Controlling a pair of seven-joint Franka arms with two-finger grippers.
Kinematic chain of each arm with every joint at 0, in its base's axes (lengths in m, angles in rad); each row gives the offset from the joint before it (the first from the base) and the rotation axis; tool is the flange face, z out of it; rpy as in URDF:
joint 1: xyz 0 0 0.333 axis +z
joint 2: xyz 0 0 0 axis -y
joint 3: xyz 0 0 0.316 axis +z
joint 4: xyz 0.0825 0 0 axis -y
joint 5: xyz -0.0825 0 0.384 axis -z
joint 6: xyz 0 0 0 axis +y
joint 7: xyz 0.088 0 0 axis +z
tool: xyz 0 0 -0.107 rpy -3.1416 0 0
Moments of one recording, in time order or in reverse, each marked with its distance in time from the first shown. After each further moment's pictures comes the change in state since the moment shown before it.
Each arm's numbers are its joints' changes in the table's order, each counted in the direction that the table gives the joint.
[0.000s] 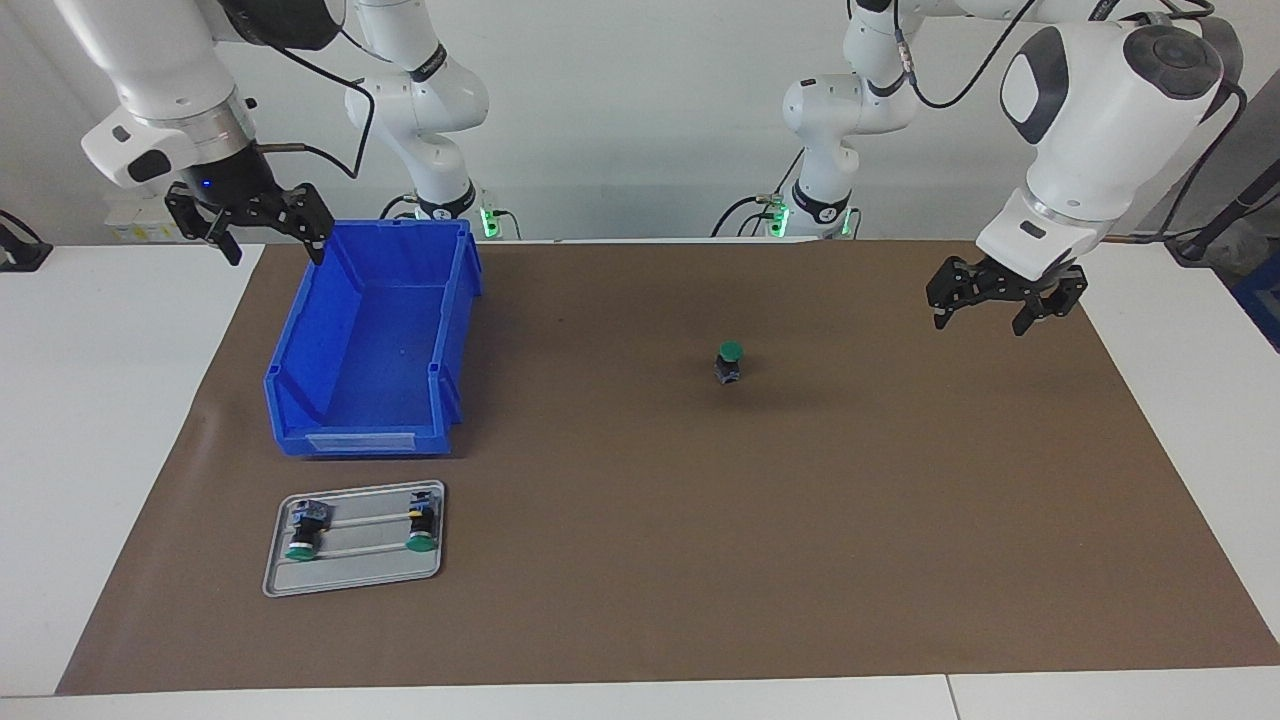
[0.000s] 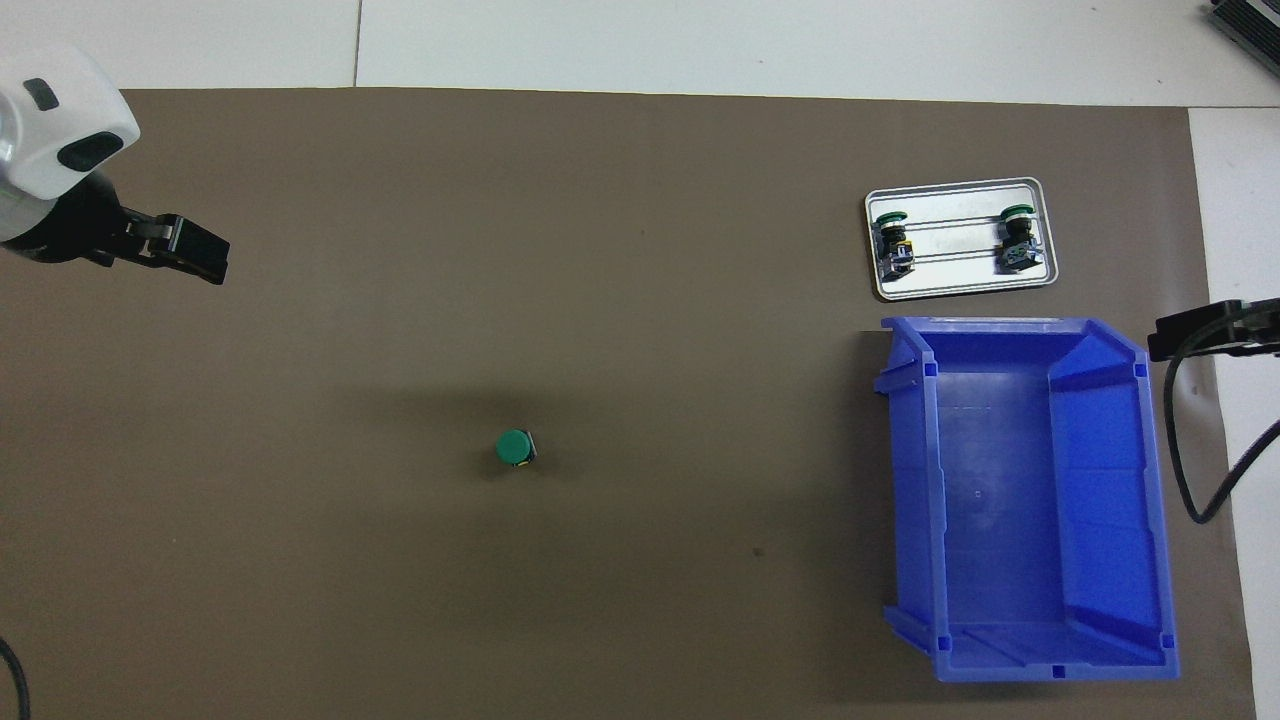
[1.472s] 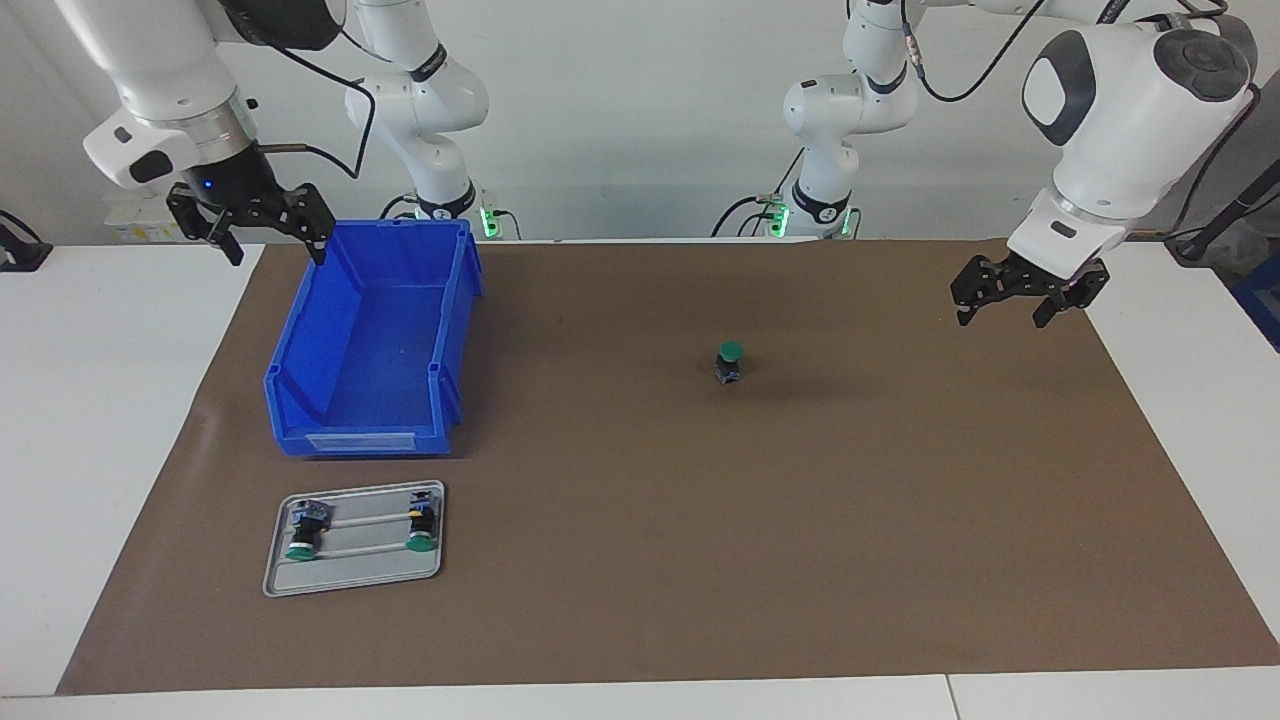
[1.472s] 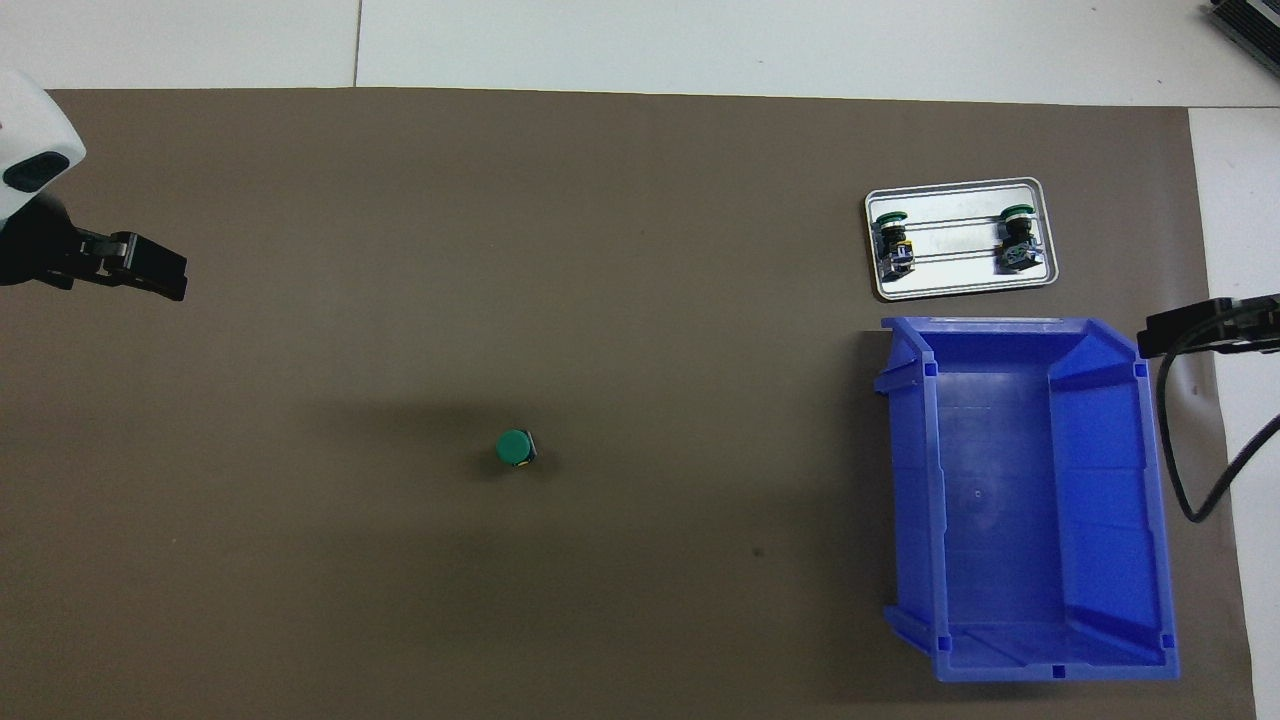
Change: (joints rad) left arm 0.048 0.048 0.017 -0.083 0.000 -0.023 0.000; right arm 0.016 0.000 0.001 -0.014 -0.038 -0.033 -0.011
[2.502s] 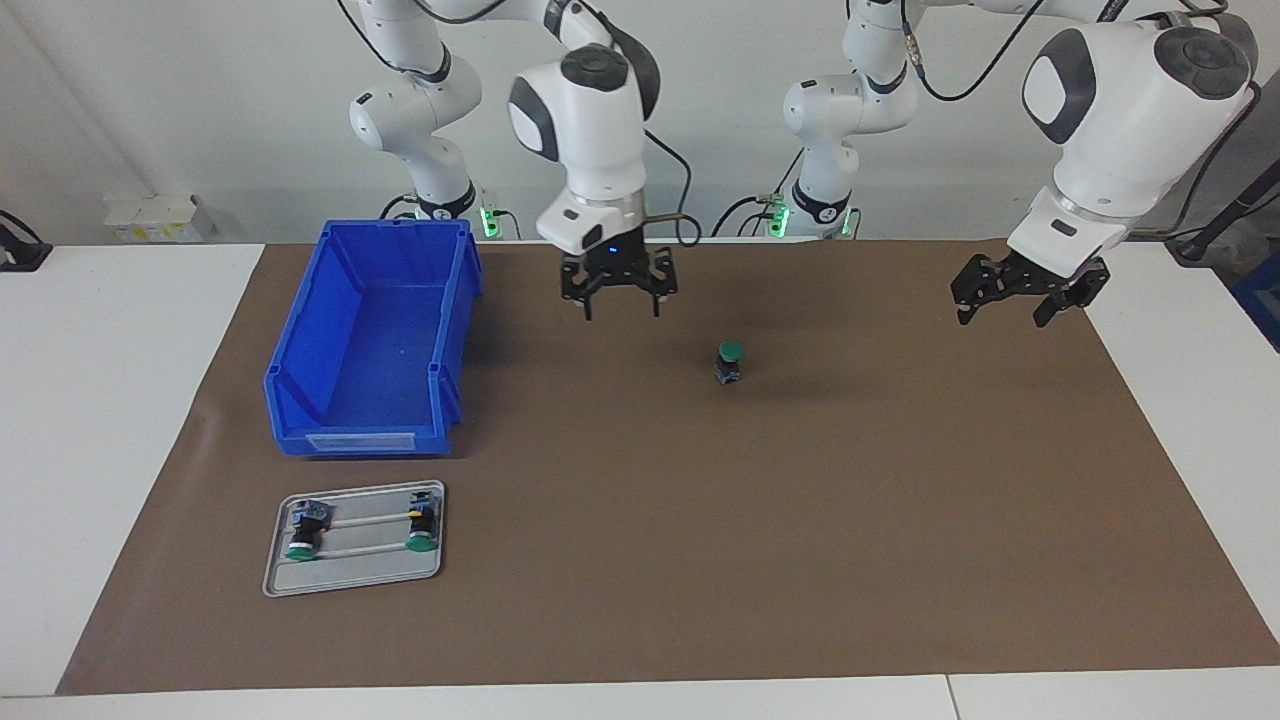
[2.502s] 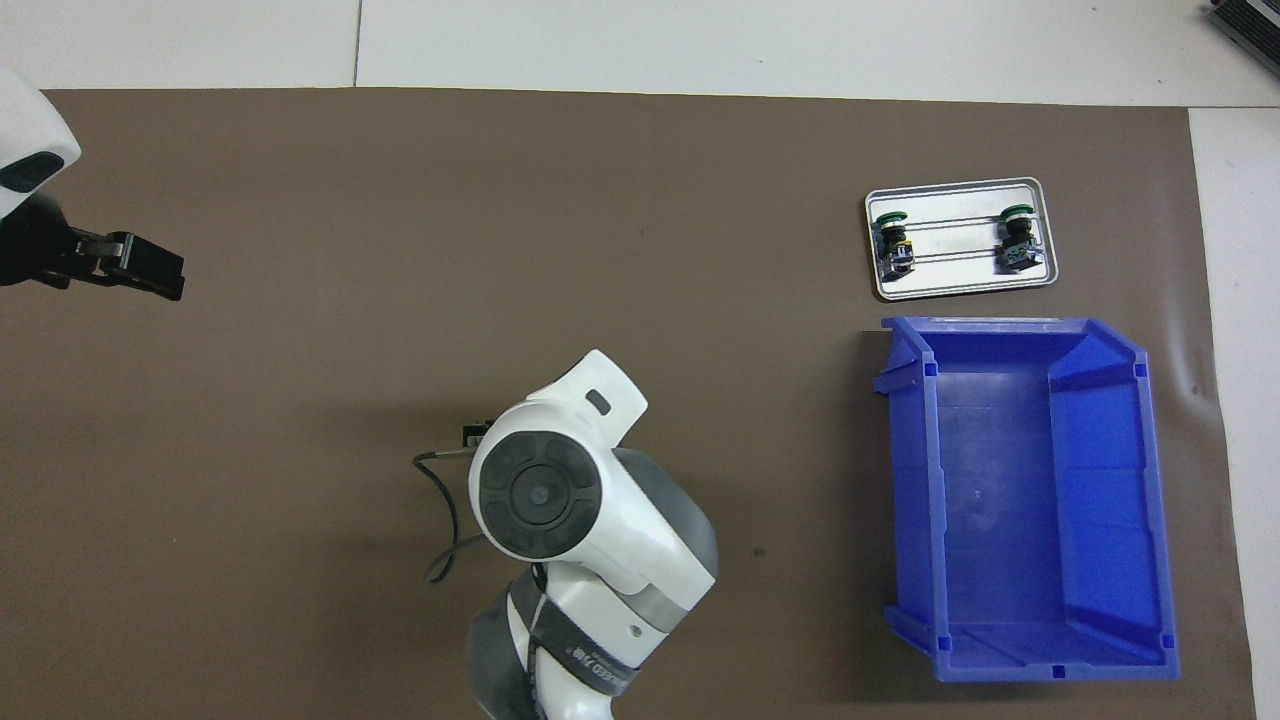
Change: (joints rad) left arm 0.000 0.008 0.000 0.000 0.000 0.000 0.000; right arm 0.811 -0.431 0.017 -0.072 -0.036 -0.692 -0.866
